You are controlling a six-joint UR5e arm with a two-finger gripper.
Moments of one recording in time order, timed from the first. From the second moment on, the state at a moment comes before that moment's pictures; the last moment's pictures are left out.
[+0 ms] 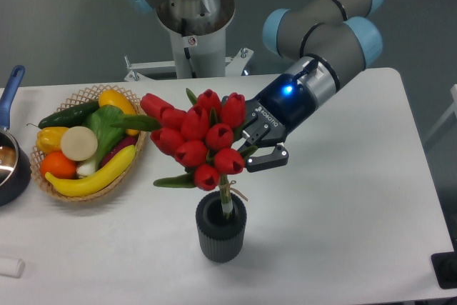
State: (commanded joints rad) arm 2.67 -1.92 -1.68 -0.72 0.09 1.16
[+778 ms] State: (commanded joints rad) arm 2.67 -2.01 -1.72 -0.72 0.11 1.16
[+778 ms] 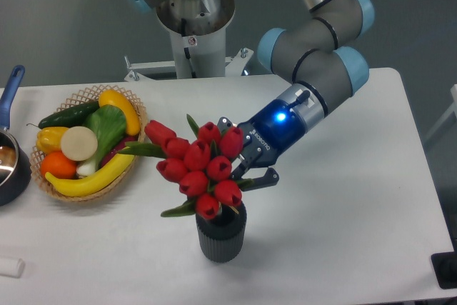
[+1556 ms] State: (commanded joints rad) arm 2.67 -2.09 -1.73 -0.72 0.11 1.20
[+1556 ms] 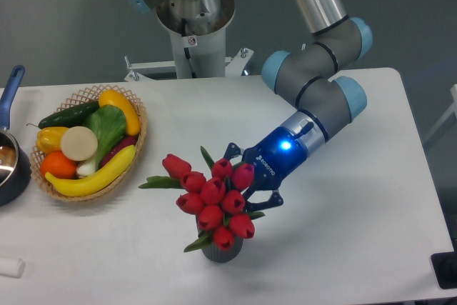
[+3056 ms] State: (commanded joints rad) arm 2.79 -1.87 -1.80 -0.71 0.51 1.26
